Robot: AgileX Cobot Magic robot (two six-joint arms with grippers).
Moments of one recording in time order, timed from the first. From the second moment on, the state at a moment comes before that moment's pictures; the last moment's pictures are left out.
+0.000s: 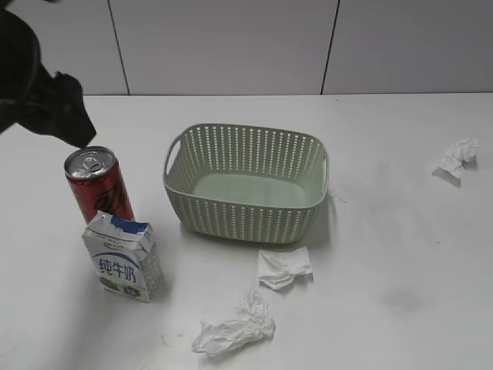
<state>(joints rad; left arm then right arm) -0.39 1.45 -1.19 -0.15 0.98 0.29 0.11 -0.01 -0.51 0.11 1.04 -0.07</state>
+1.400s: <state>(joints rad) -0.39 1.77 -1.79 -0.17 1.23 0.29 0.11 -0.01 -0.51 0.11 1.04 -0.07</state>
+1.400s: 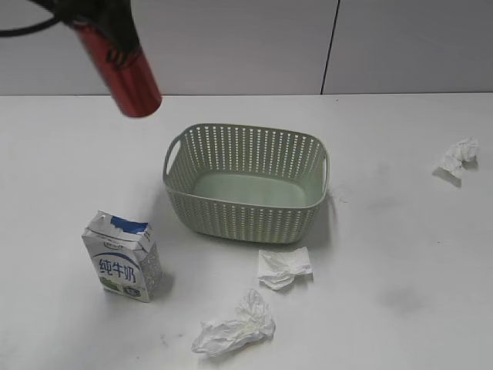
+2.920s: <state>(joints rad) -0.66 2.07 -1.99 -0.17 1.22 0.28 0.11 -0.01 -0.51 0.11 1.04 -0.07</state>
